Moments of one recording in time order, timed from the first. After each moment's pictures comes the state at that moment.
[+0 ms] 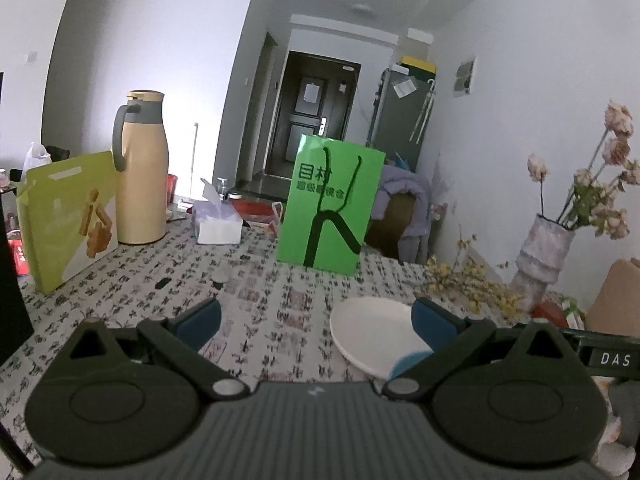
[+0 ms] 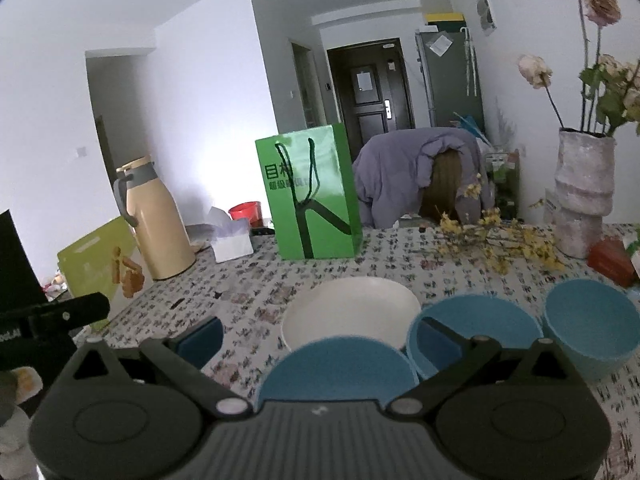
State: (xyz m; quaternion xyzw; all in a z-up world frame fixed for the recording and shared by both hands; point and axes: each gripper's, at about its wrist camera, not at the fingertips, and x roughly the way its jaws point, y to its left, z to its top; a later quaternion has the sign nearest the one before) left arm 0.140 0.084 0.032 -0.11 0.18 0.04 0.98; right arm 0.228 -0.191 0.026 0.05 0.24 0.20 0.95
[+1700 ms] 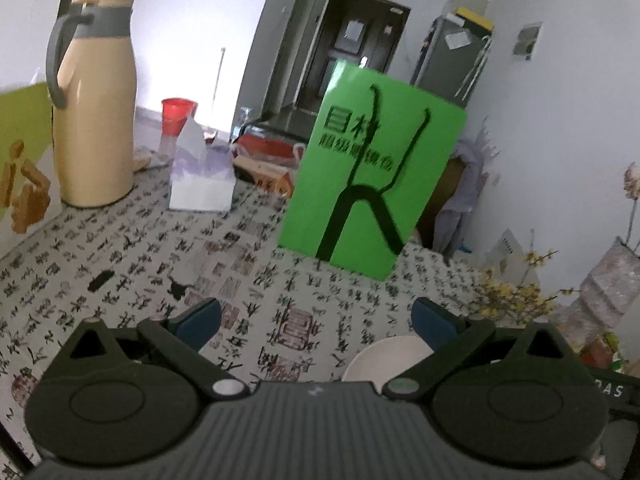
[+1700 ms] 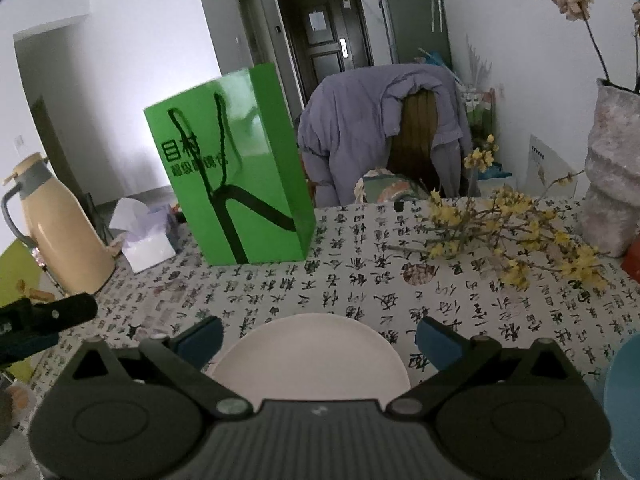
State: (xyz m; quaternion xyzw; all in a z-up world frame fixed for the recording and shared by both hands) left arm 0.361 0.109 -0.002 -0.17 0.29 0.08 0.94; right arm 0.449 -0.159 -0.005 0.06 0.35 0.14 0.93
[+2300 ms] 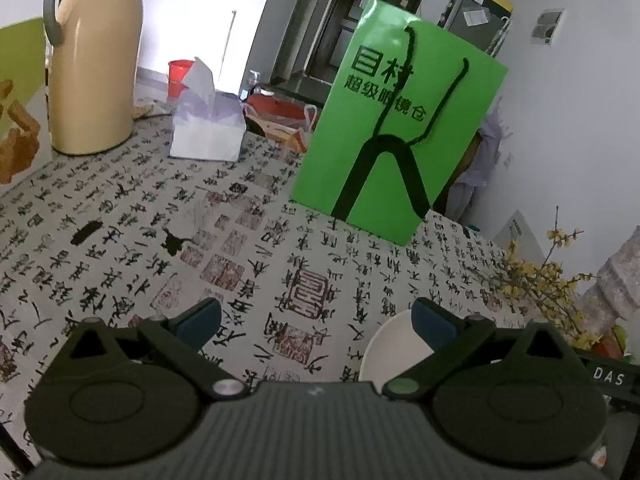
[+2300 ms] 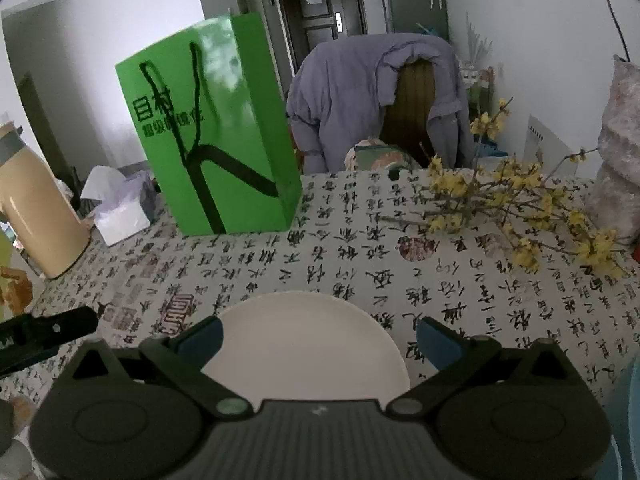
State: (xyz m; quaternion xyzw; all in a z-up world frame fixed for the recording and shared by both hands) left arm 0.382 0.120 -0.046 -0.20 0.33 0.07 0.92; right arm 0.477 -0.149 -0.041 0.04 0.39 0.13 0.91
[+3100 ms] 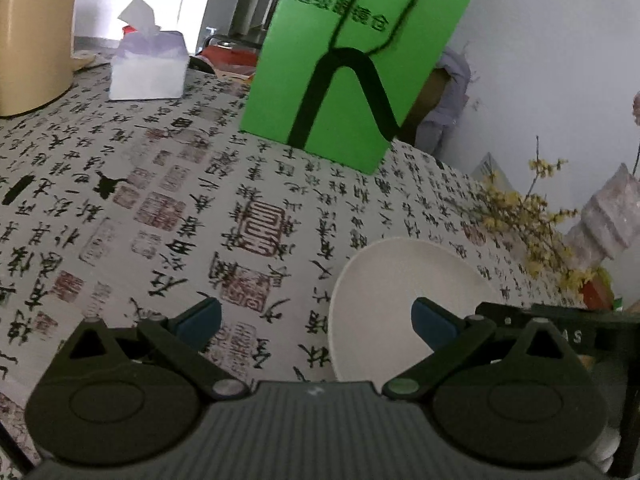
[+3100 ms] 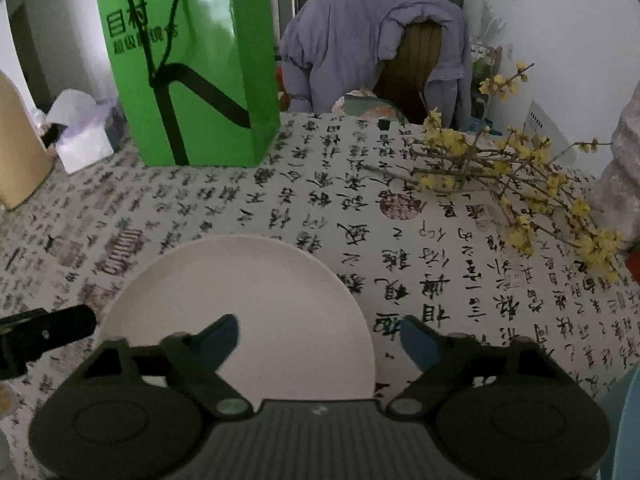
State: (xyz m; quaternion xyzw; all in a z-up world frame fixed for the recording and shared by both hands) left arm 0.401 0.091 -0.090 -0.18 0.39 0.00 0.90; right arm 0.502 -0.147 -0.077 -0.04 0.45 0.11 0.88
